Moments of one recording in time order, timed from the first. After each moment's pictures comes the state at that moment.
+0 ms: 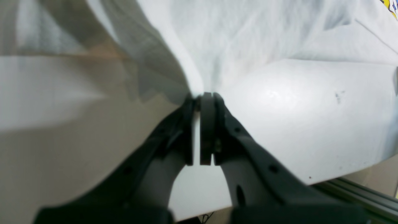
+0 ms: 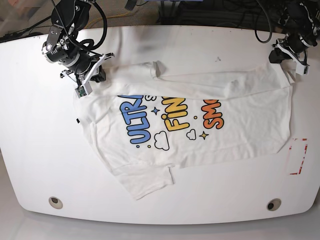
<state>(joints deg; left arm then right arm) 20.5 -16.4 -44.9 82.6 -46.1 -43.2 63.0 -14.2 2.1 25.0 105.7 21.6 40.0 -64.1</state>
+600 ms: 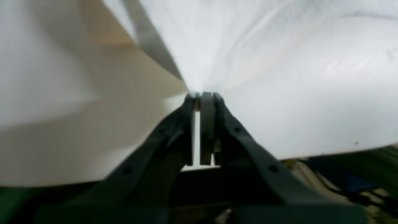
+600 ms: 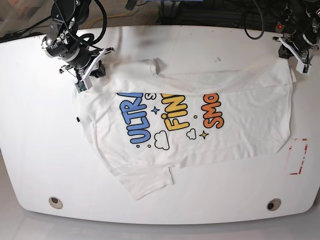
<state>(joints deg) 26.1 -16.2 -45.3 100.7 -33.6 -42.8 64.2 -17.6 1.9 25.0 109.2 22.1 40.0 -64.2</state>
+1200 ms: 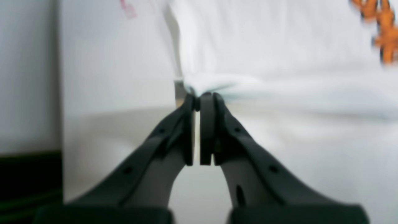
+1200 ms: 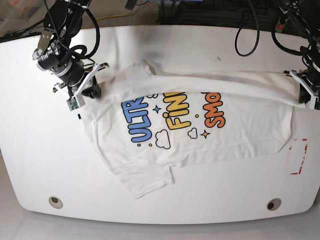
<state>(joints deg) 10.3 -15.9 -45.2 112.9 -20.9 -43.0 59.8 -10.2 5.3 25.4 110.7 27.8 39.8 -64.6</state>
